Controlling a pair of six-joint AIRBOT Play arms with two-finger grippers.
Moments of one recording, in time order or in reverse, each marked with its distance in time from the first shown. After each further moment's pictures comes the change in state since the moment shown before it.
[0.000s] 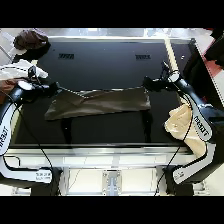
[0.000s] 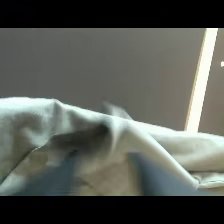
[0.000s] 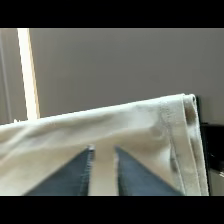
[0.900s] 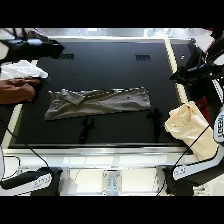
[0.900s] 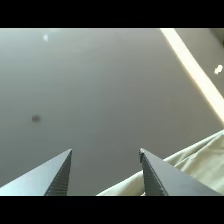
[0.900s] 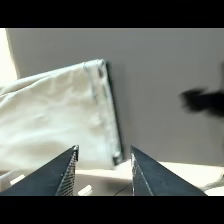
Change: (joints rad) left arm -0.309 0.212 0.531 0.275 -0.263 0.082; right arm -0.339 0.039 0.296 -0.070 0.612 -0.005
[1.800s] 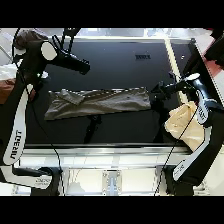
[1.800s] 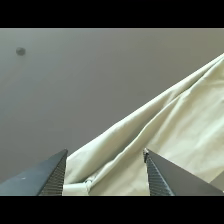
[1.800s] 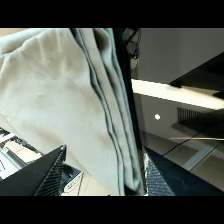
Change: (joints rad) left arm -0.179 -0.221 0.085 0.163 -0.157 -0.064; right arm 0.056 -0.359 0.003 0.234 0.061 -0.124
